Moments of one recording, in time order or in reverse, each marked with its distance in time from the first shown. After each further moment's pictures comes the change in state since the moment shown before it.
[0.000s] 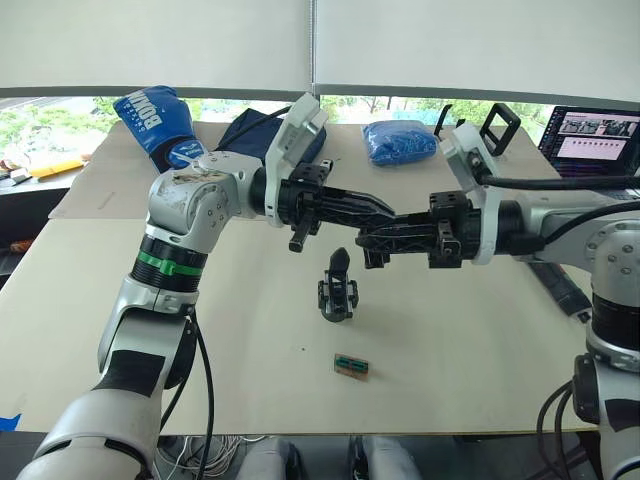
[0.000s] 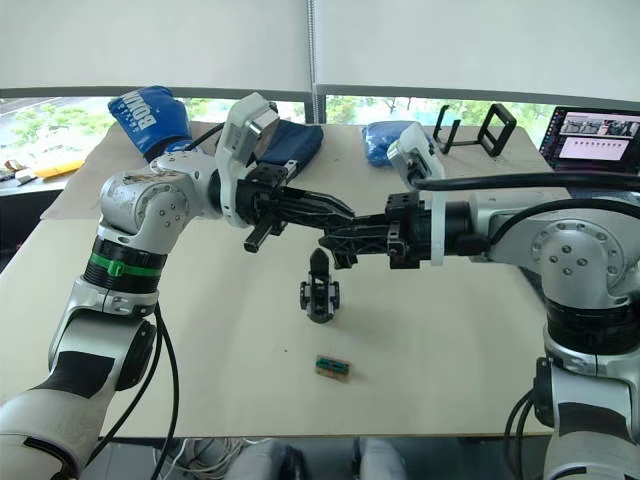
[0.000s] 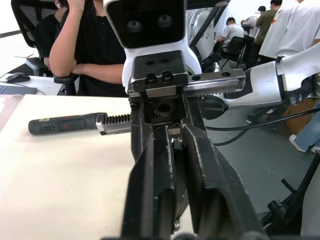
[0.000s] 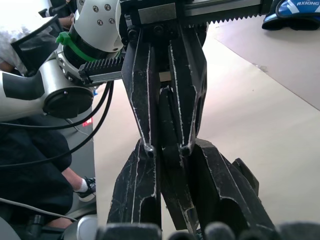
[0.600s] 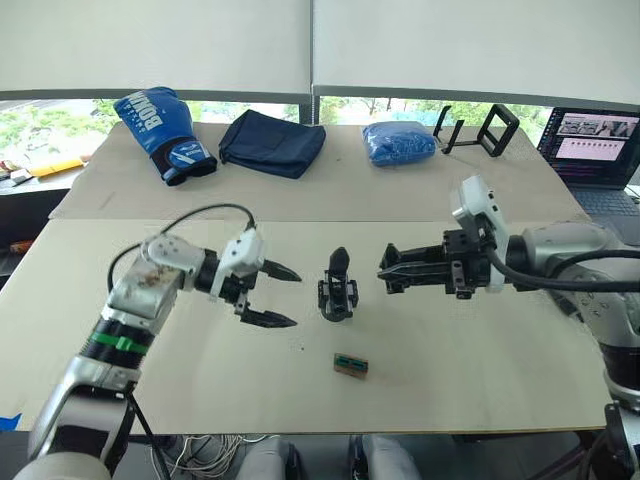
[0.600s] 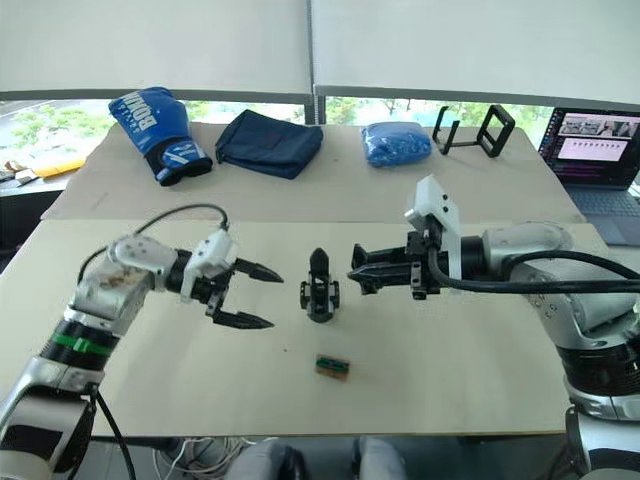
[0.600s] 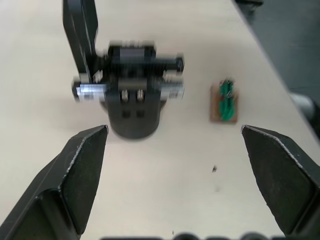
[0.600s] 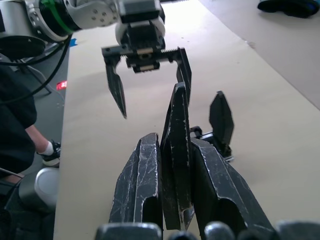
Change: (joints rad) left arm 0.510 0.175 -0.061 -0.020 0.380 -0.507 0.015; right arm 0.261 -0.098 0.072 -0.038 -0.290 -0.358 0.267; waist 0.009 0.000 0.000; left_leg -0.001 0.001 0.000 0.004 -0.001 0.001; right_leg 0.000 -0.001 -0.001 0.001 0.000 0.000
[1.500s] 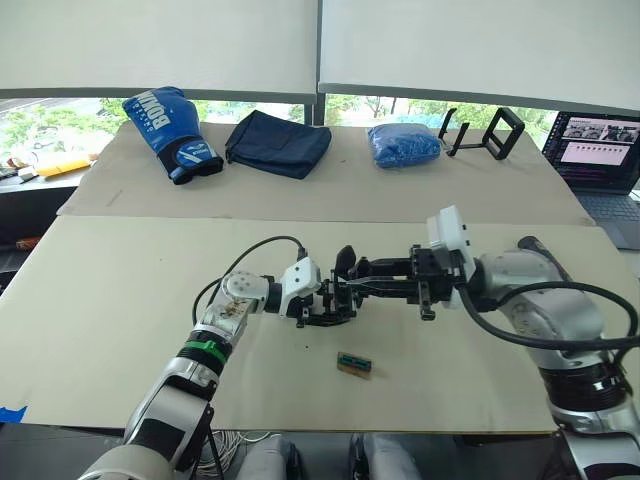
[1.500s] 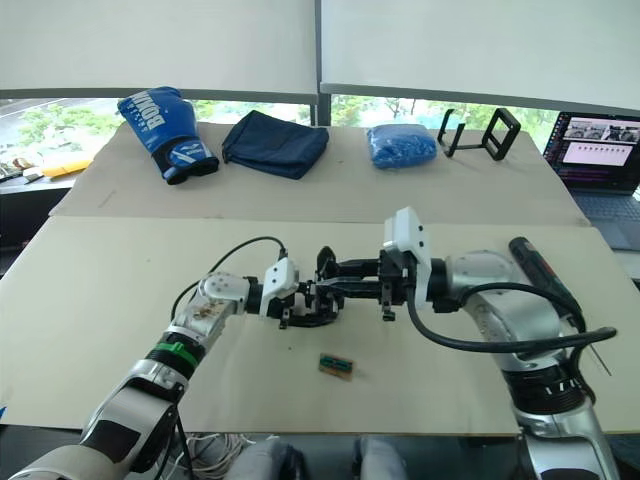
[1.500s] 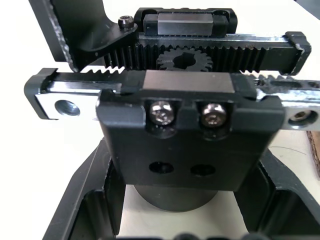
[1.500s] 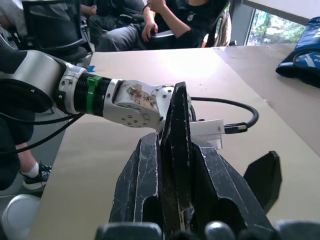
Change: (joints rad) left arm -0.094 -0.335 -0.047 0.473 0.151 -0.390 0.152; right arm 0.098 0.256 0.074 0.073 -0.183 -0.392 0.053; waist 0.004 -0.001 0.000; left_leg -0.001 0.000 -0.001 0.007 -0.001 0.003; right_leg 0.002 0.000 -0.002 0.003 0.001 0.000
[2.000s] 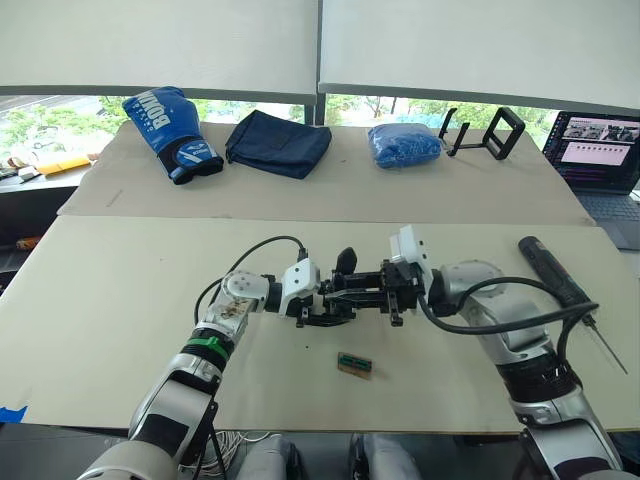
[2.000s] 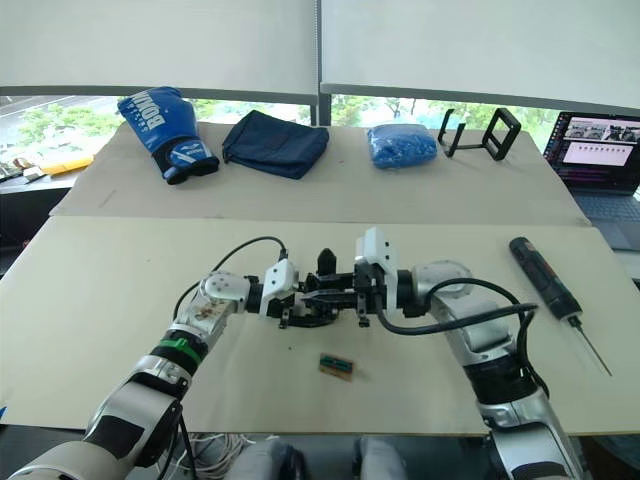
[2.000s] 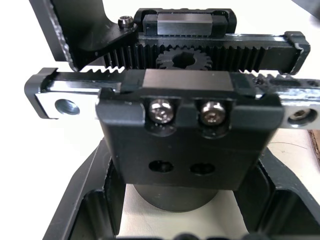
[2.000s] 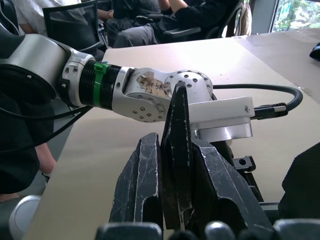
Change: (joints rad) left arm -0.018 -0.013 0.012 0.060 0.008 -0.070 -0.031; right arm -0.036 0.106 0.092 0.179 -0.111 -0.105 0.059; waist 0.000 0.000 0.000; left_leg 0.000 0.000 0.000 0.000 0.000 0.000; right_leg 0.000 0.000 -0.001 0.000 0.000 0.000
